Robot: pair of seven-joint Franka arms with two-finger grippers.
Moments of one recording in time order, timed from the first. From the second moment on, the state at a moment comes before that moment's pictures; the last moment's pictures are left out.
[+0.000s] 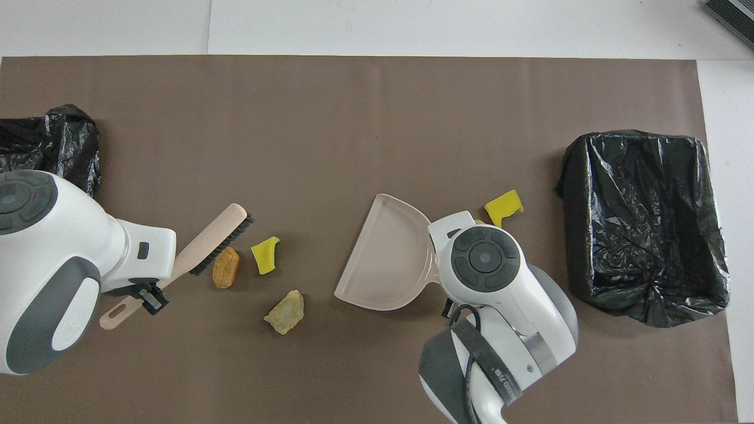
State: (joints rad) left arm -0.27 -0.17 0.04 -2.13 0.10 1.69 0.51; right arm 0.58 0.02 -0.04 -2.14 -0.08 2.00 -0.57
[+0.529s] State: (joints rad) left arm -0.24 -0.32 0.04 -2.34 0.13 1.72 0.02; right arm 0.60 0.04 -0.04 -2.17 -0.09 2.10 -0.74
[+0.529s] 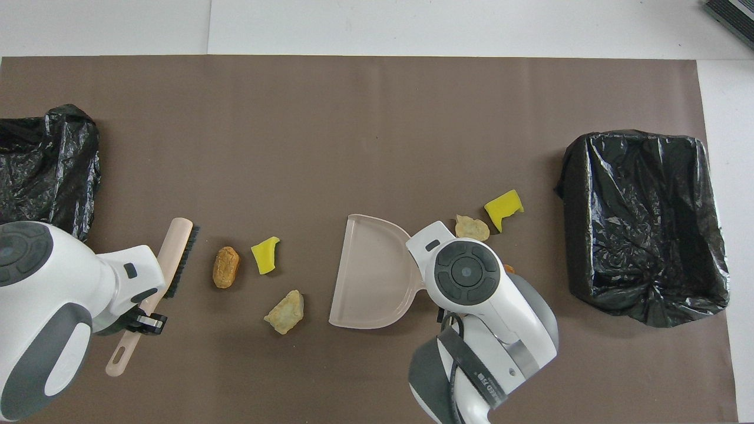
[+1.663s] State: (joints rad) left arm -0.61 -0.22 0.01 -2.48 -0.07 2.04 -0.51; right arm 0.61 0.03 -0.04 -2.22 -0.09 2.11 -0.74
